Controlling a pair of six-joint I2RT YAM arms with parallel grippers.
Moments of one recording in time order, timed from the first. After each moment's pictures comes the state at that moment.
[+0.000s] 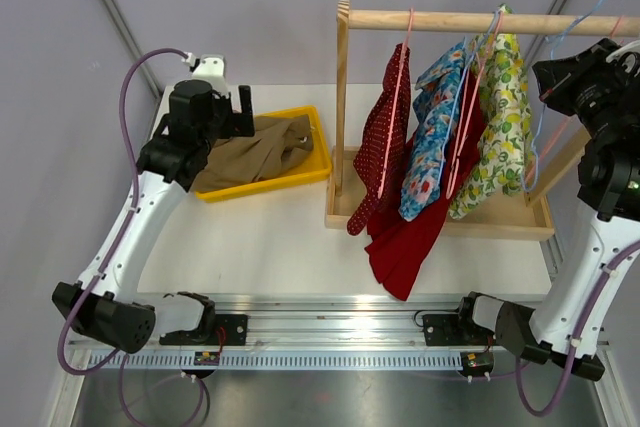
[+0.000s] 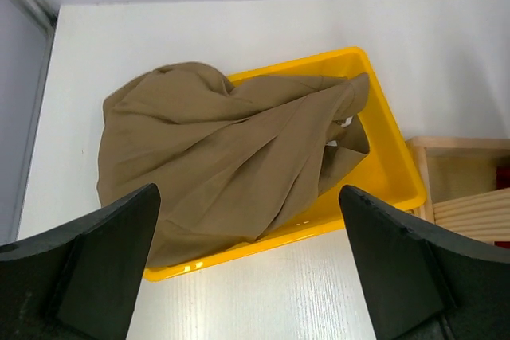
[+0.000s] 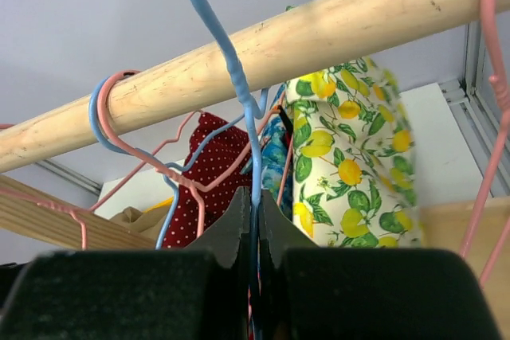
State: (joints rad) left arm -0.29 1.25 1.37 -0.53 -0.21 -0.13; right arm -0.30 1.22 2.03 -0.85 -0.34 0.41
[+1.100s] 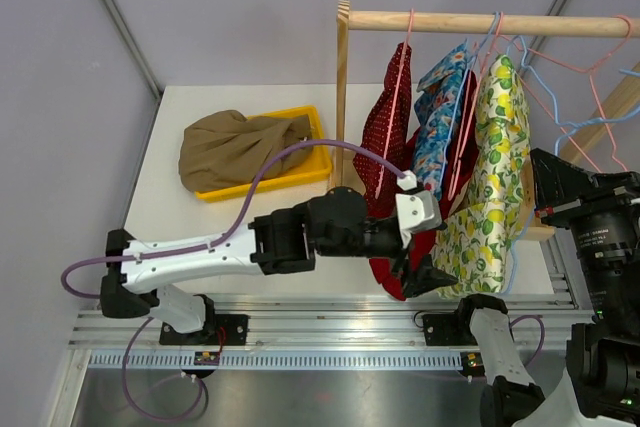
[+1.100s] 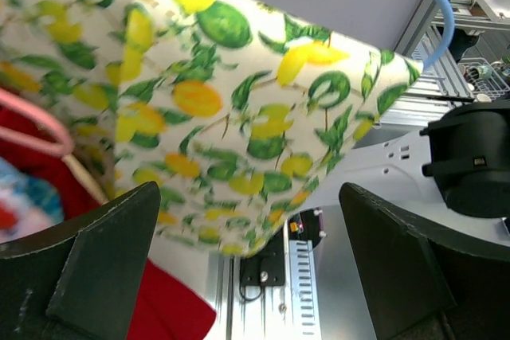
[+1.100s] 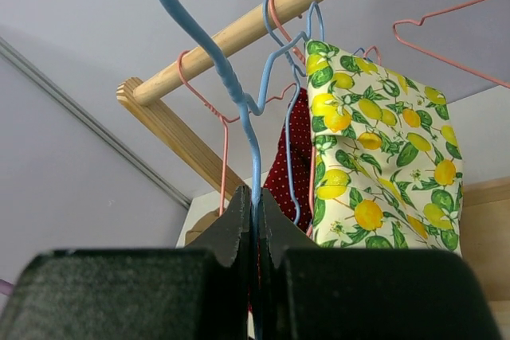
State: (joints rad) left arm -1.40 1.42 1.48 -0.12 0.18 -0.10; right arm -0.23 0.75 1.93 -1.00 -0.27 0.65
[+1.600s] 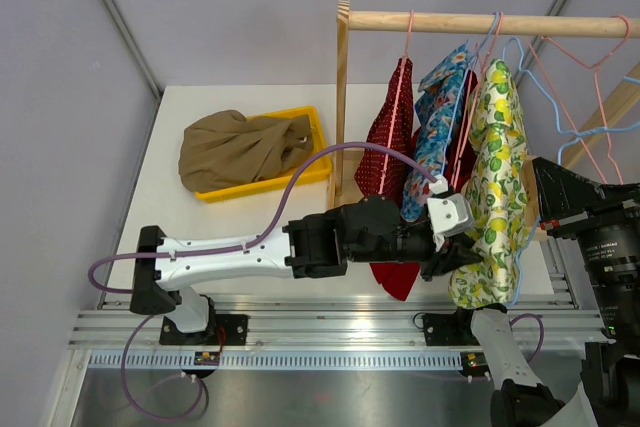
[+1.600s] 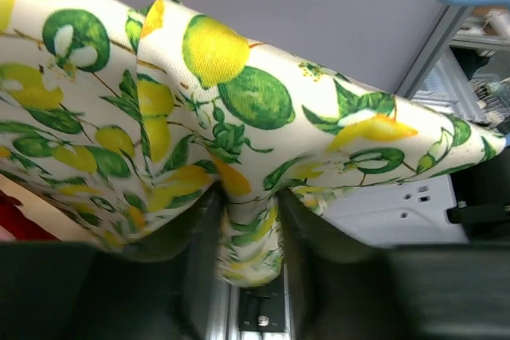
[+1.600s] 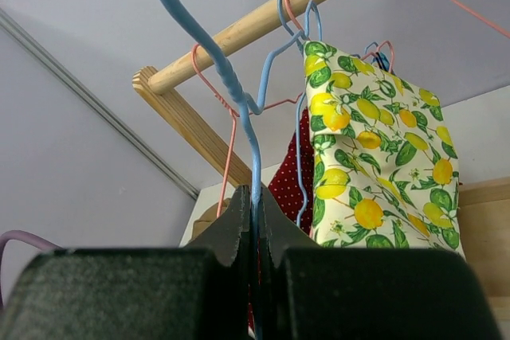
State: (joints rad) left arm -1.45 1.60 1.59 -0.03 0.11 -0.11; right arm -0.14 0.74 1.98 -1.04 -0.23 0.64
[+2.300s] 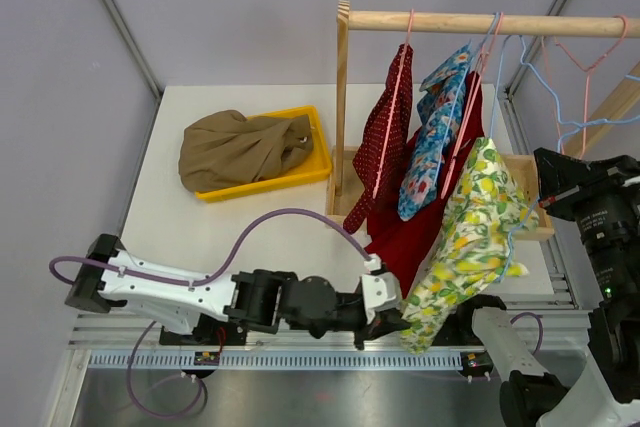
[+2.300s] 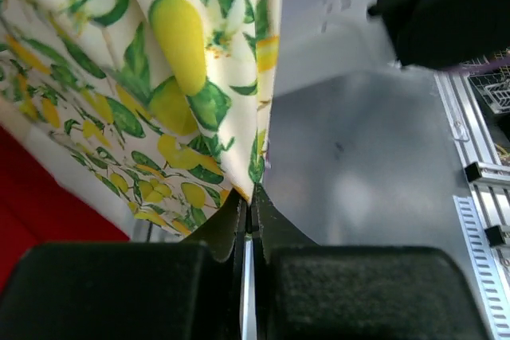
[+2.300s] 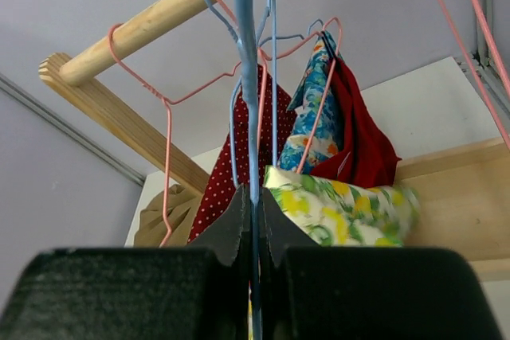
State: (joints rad) left arm -1.69 1.27 1.05 0.05 -0.10 -0.23; right arm -0.08 0.81 1.98 -1.11 -0.09 0.53
